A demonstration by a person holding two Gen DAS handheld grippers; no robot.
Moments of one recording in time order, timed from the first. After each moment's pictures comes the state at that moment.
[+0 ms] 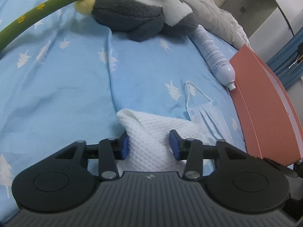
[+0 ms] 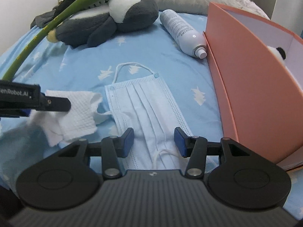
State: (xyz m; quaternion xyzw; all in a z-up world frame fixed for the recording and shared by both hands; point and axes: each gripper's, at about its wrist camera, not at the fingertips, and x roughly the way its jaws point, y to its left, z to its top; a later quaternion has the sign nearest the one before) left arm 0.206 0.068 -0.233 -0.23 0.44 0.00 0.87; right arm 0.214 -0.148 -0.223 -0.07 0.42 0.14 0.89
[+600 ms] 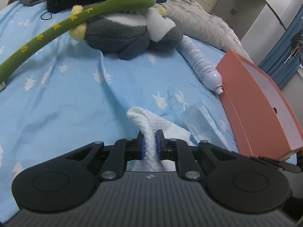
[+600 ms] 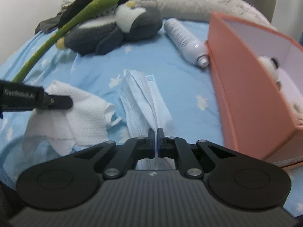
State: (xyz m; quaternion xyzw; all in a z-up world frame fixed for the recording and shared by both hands) left arm 0.183 0.055 -0.195 -0.19 0.40 0.00 0.89; right arm 0.196 -0.143 -0.199 -0.06 0.40 0.14 0.90
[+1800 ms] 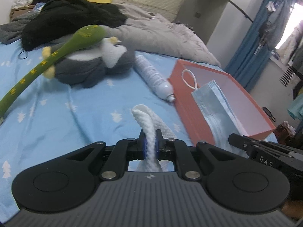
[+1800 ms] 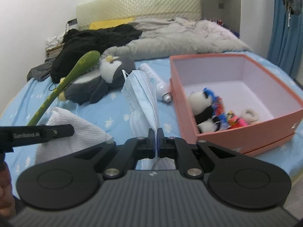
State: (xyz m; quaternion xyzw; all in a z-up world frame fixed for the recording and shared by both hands) left arm 0.133 -0.003 -0.109 -0.14 0.35 -0.08 0.92; right arm 0.131 -0.198 -0.103 0.01 0.32 0.08 0.94
